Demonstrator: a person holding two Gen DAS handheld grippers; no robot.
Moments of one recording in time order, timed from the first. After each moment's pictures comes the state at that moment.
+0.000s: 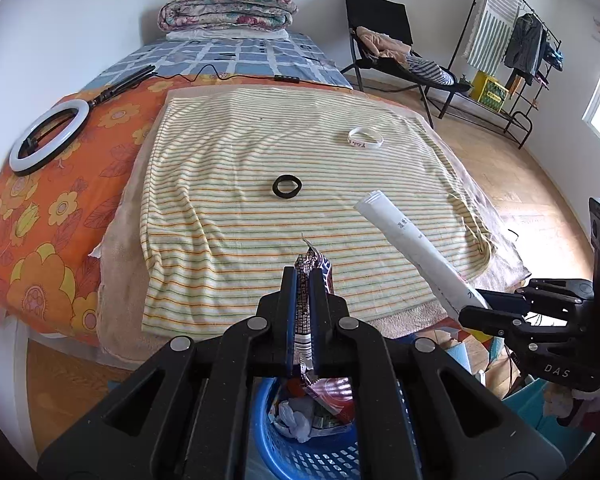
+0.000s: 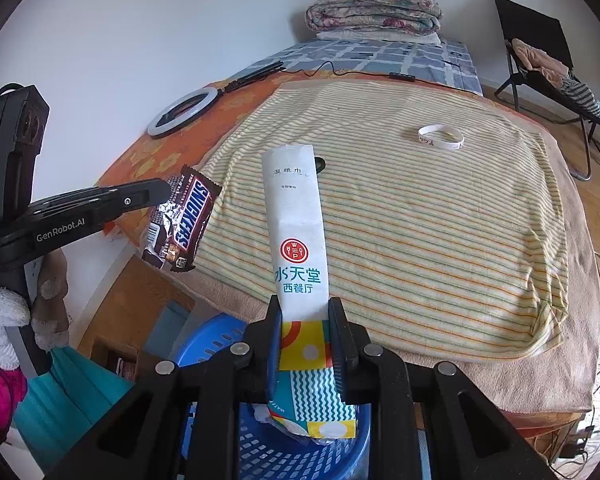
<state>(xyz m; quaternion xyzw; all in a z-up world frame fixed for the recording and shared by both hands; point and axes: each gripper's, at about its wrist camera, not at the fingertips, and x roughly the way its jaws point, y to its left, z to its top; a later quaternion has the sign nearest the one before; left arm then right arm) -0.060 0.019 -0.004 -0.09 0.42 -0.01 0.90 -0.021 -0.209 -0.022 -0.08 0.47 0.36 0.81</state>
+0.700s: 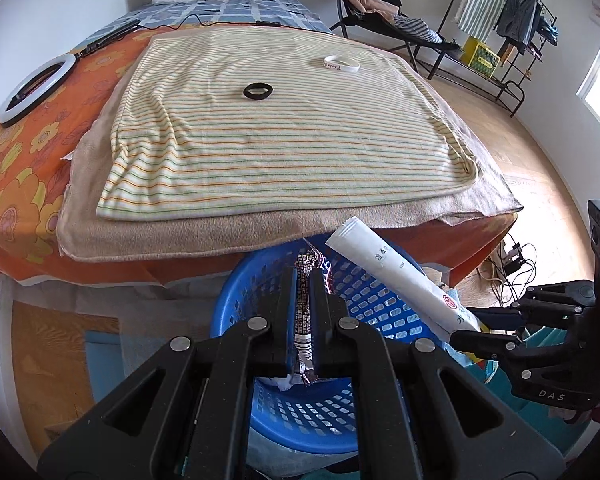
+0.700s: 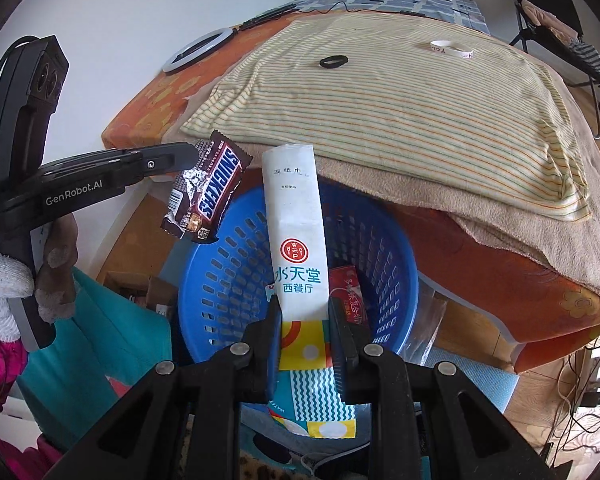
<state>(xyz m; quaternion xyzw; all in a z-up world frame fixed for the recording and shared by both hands) -0.117 -0.018 -0.062 -0.09 0.47 -0.03 0.87 -0.107 -0.243 -0.077 -0.10 0.53 0.36 0.76</state>
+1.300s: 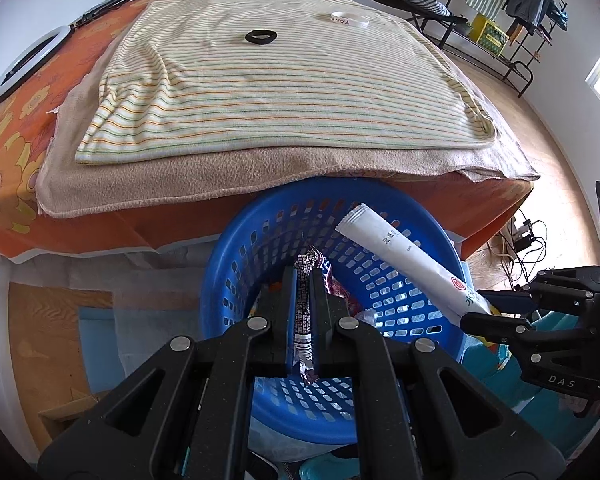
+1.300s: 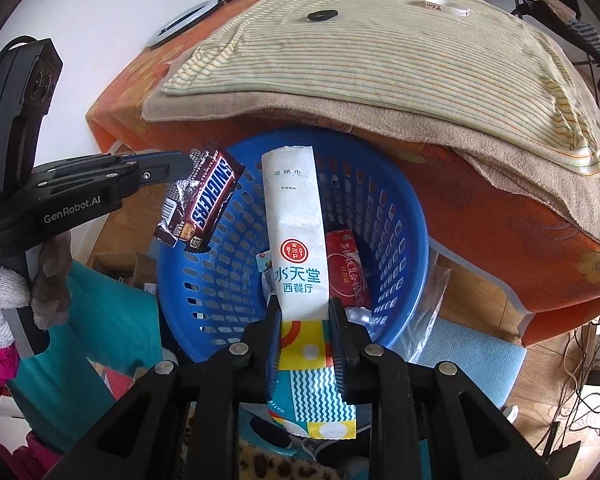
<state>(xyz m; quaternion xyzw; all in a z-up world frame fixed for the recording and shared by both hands) -0.121 -0.021 -0.104 -0.09 0.52 -0.03 0.85 -0.112 -0.242 -0.113 -0.11 0.57 0.34 0.74</state>
